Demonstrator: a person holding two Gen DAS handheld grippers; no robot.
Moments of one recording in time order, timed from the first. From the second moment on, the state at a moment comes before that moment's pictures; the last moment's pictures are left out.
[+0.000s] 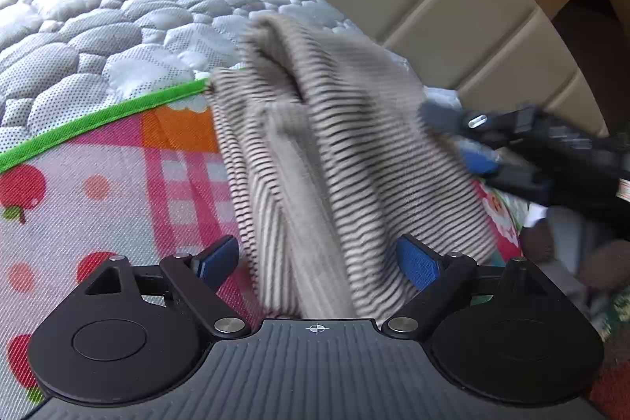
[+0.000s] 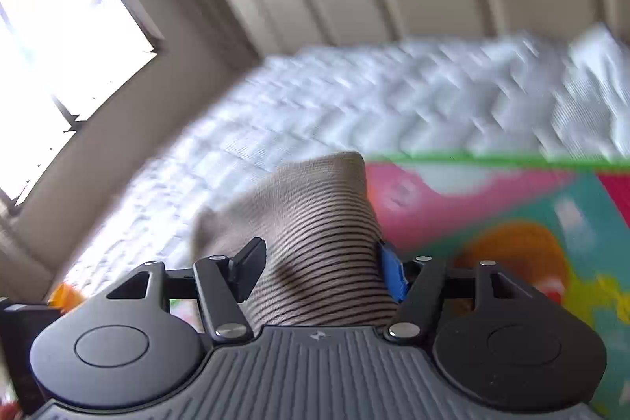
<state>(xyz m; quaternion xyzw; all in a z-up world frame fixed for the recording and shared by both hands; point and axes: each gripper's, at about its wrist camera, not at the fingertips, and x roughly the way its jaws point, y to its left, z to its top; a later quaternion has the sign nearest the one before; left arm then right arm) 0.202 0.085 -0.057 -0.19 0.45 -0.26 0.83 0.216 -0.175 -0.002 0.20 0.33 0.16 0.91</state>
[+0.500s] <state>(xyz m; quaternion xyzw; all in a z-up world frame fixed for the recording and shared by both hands) 0.214 0.124 -0.050 -0.23 0.43 -0.21 0.85 0.205 -0.154 -0.024 0.07 0.34 0.09 0.93</state>
